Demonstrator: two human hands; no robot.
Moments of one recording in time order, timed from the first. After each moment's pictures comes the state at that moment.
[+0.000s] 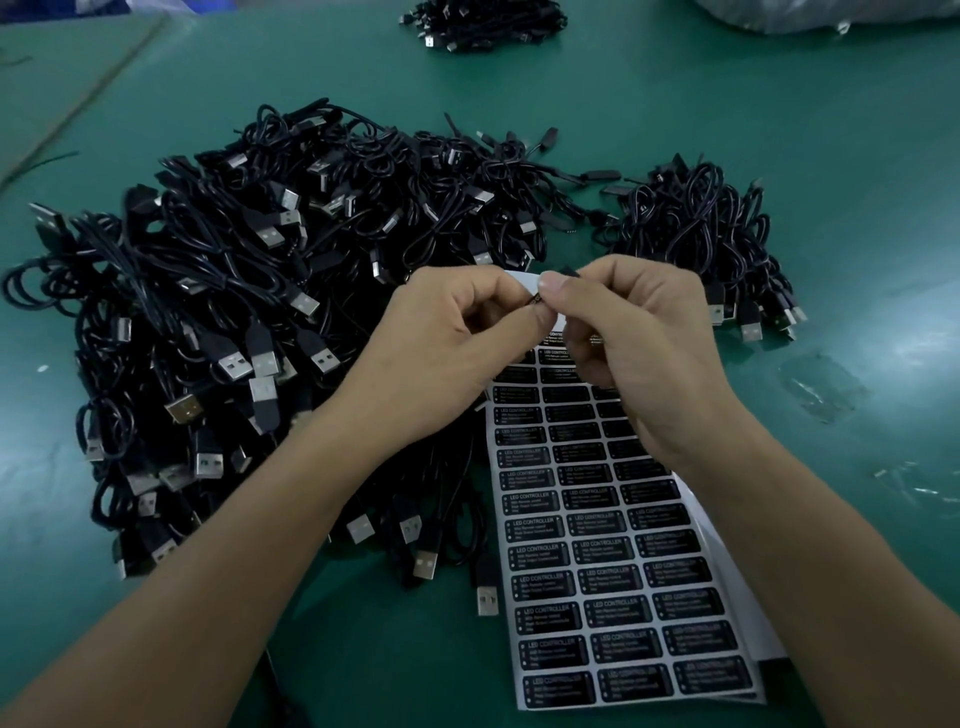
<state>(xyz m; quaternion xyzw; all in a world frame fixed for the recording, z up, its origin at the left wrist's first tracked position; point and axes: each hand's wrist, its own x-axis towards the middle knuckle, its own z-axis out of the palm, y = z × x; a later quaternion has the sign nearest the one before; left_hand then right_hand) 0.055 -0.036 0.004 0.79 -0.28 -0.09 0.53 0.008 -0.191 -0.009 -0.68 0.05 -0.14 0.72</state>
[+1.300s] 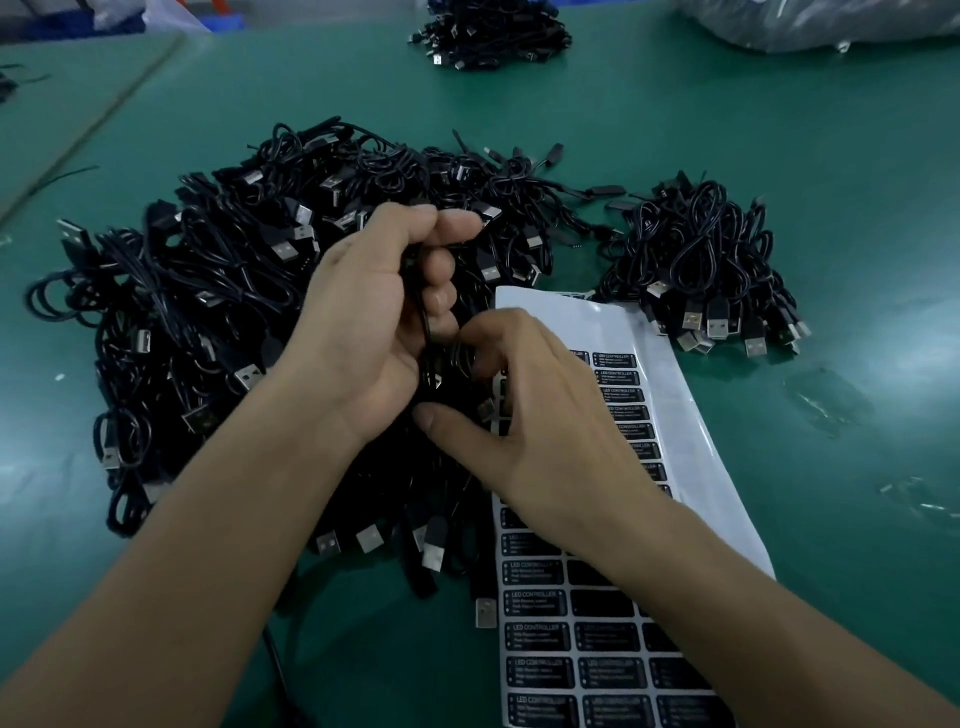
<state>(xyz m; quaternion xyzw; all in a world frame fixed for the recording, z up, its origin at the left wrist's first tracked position) 0.067 -0.028 0.031 0.59 -0.03 -0.14 0.79 -0.015 -0.141 -0.017 -0.89 -0.06 -0.12 0.44</state>
